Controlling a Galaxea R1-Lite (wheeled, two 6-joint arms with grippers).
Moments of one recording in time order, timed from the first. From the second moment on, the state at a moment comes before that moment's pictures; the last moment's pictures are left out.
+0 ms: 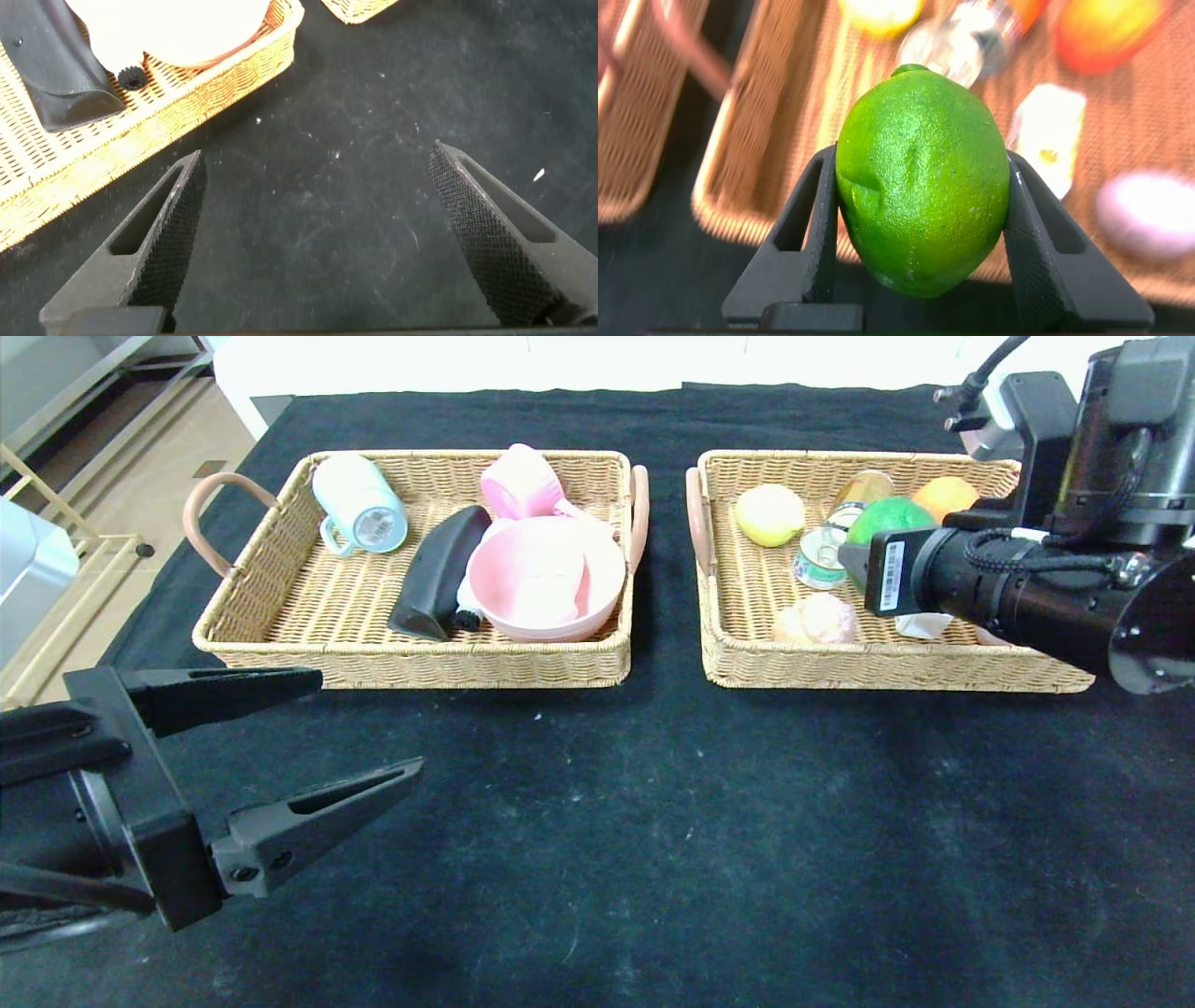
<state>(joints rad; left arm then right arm) -0.47 1.08 -0.78 -0.14 -0.15 0.20 0.55 1.65 -1.33 -0.23 -0.50 -0.03</state>
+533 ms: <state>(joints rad) -0.47 1.08 -0.78 -0.15 -0.16 0.20 0.39 1.79 -1.48 -0.24 -0.45 -0.05</state>
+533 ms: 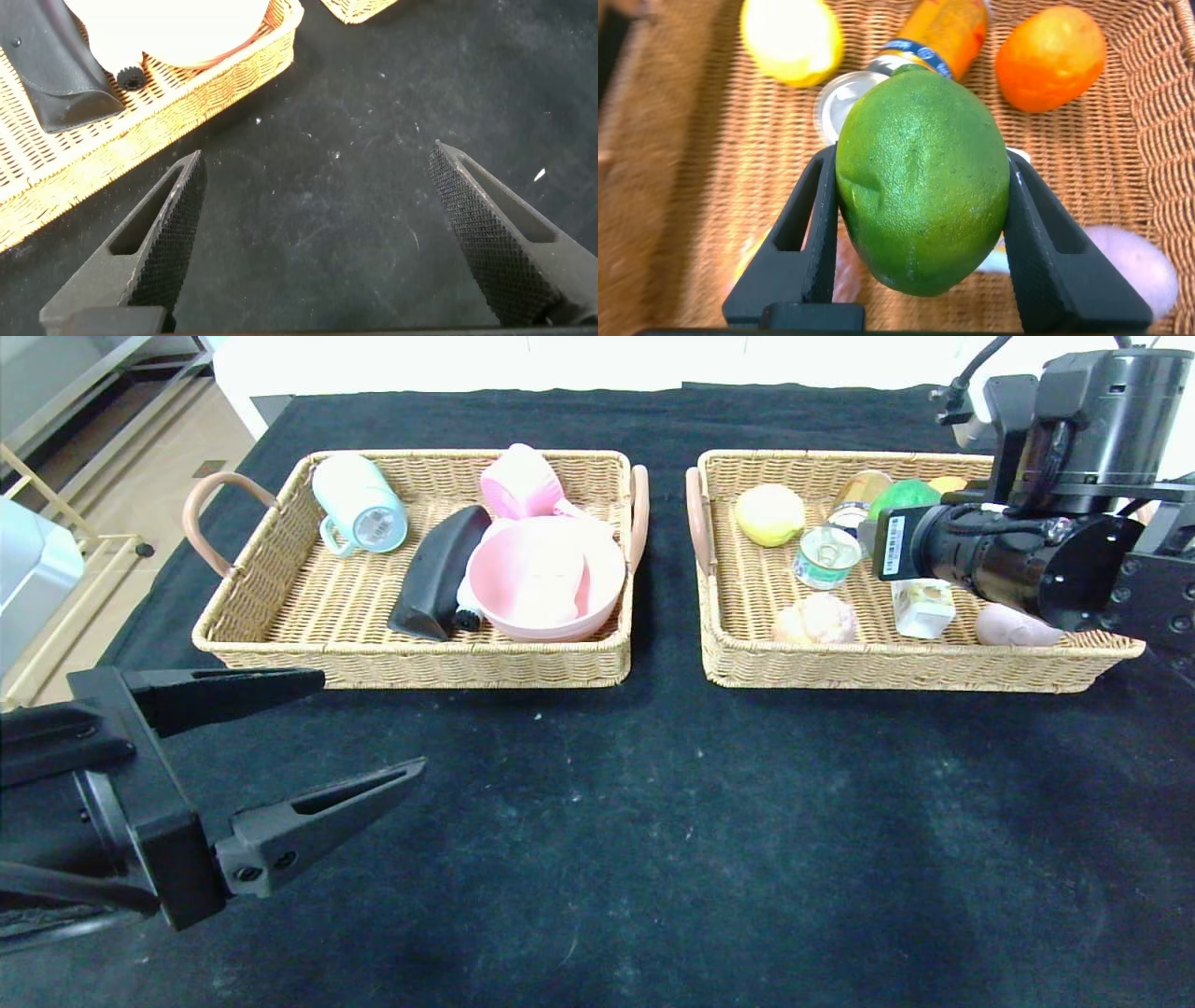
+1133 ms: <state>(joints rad) -0.47 1.09 -0.78 -0.15 -0.16 0.20 0.34 1.83 -1.48 -0.26 -0.42 0.00</state>
